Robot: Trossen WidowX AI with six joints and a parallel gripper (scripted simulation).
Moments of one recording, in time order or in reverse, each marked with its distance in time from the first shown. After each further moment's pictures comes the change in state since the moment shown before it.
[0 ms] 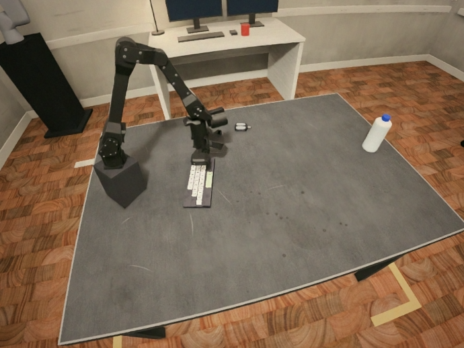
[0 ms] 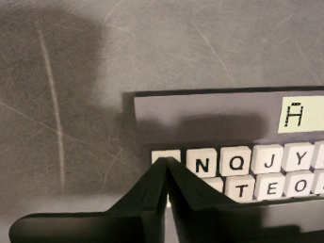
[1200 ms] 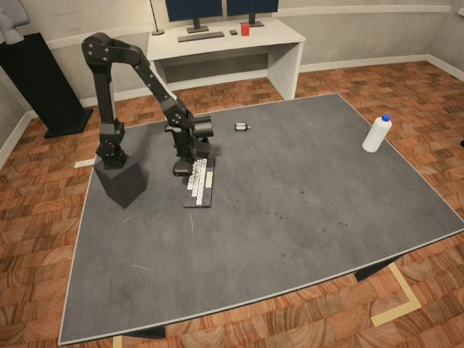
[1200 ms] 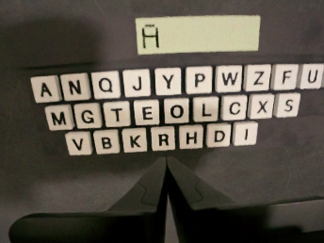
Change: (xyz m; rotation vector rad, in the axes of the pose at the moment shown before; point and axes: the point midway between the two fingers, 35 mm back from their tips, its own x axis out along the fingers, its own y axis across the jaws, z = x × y) arm -0.031 -0.076 -0.043 0.008 0.013 -0.007
